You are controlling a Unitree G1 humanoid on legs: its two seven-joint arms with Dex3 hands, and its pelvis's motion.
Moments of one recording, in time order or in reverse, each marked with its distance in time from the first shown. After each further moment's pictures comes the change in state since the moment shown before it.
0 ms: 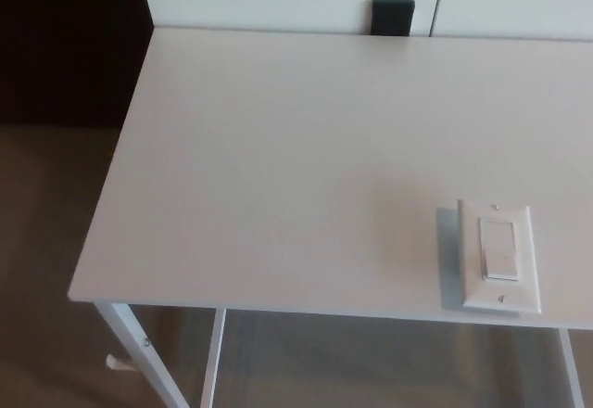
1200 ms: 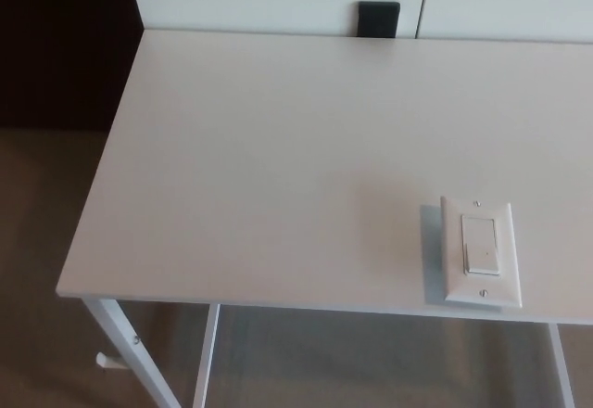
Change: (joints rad) left_arm 0.022 0.001 0.030 -0.072 -0.009 0.001 -0.005; right_arm 0.497 -0.027 -0.026 -0.953 -0.223 -0.330 -0.122
